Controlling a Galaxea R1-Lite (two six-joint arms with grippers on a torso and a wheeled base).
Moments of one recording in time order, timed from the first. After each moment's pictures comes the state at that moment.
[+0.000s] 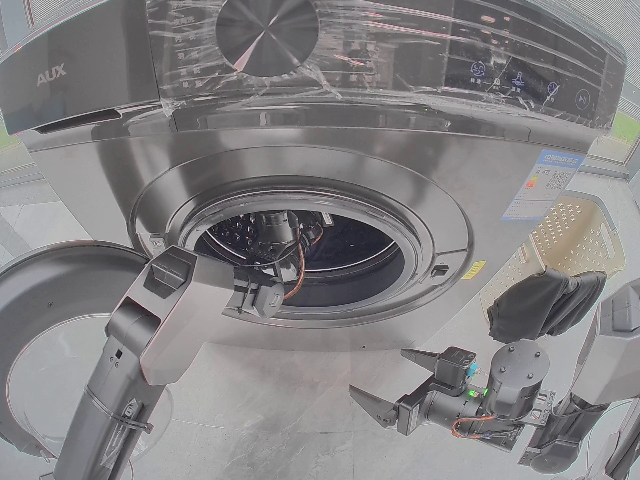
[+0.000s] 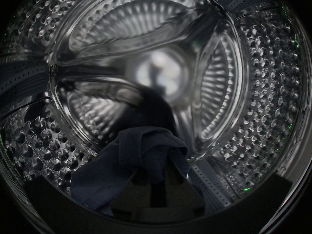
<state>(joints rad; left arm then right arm) -0.50 2.68 -1.95 -0.93 0.22 -0.27 0.85 2.01 -0.23 -1.54 -0.11 0.16</state>
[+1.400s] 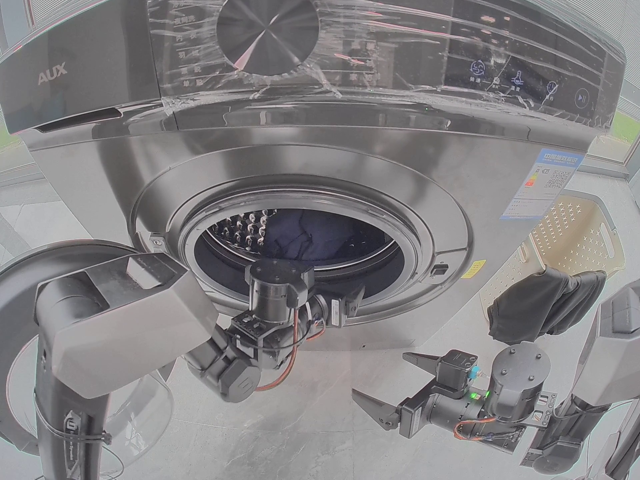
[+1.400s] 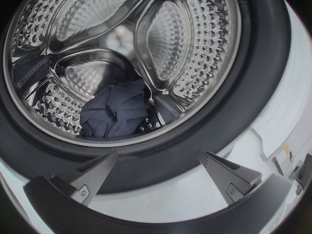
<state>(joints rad) -0.65 2.33 -1.04 -1.11 0.13 -0.15 0.85 2.00 -0.22 -1.54 -0.11 0.17</state>
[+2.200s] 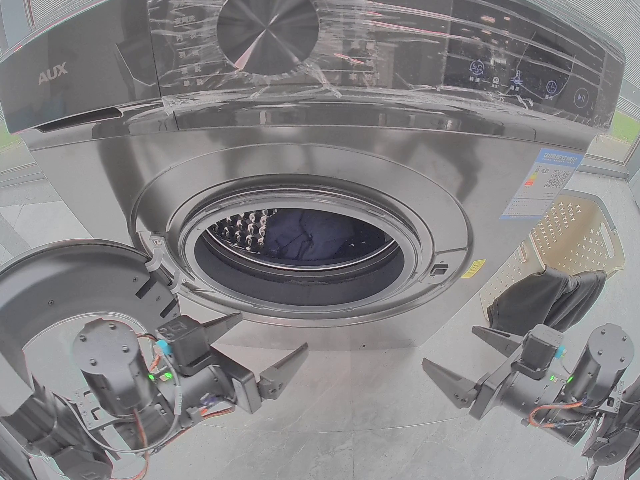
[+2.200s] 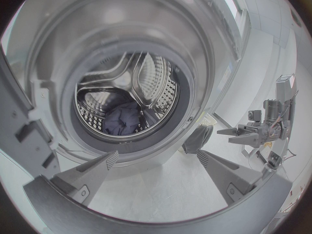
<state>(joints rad) -0.75 1.72 -0.21 -1.39 0.12 -0.14 0.78 1.69 -0.04 -1.52 -0.19 0.18</state>
